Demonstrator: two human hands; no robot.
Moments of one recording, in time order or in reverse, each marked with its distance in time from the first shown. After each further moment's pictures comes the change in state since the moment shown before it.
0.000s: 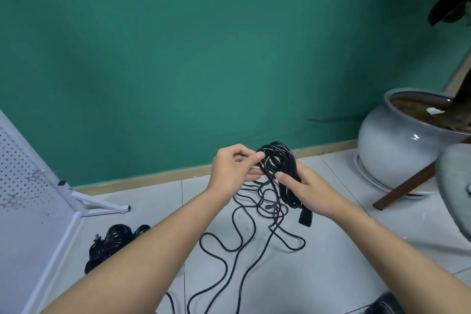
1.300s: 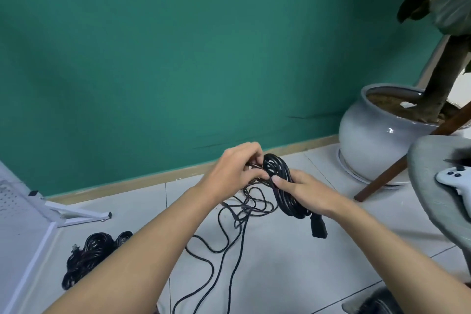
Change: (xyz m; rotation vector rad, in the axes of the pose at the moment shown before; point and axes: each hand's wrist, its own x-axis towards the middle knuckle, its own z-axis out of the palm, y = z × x) left_hand 0.017 -0.003 0.021 0.673 -0.359 0.635; right_hand -0.013 0.016 -0.033 -0.099 -0.094 0.220
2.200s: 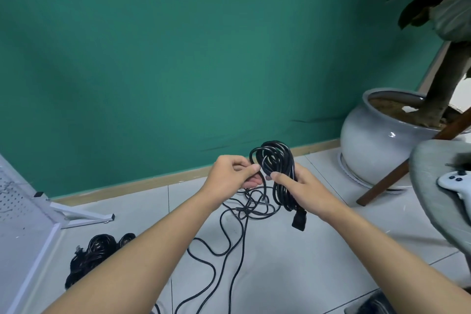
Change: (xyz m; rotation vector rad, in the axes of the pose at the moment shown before) left_hand -0.011 0.002 0.004 -0.659 0.101 -0.571; right_hand 0.002 -0.007 0.013 0.266 0.146 -0.119
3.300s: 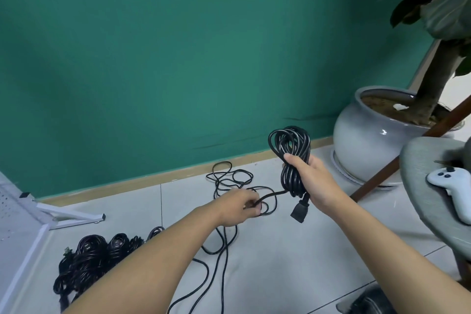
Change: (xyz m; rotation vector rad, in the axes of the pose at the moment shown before) left_hand 0.012 -0.062 0.017 0.873 -0.450 0.106; right_hand 0.006 -0.002 -0.021 0.211 0.265 0.158
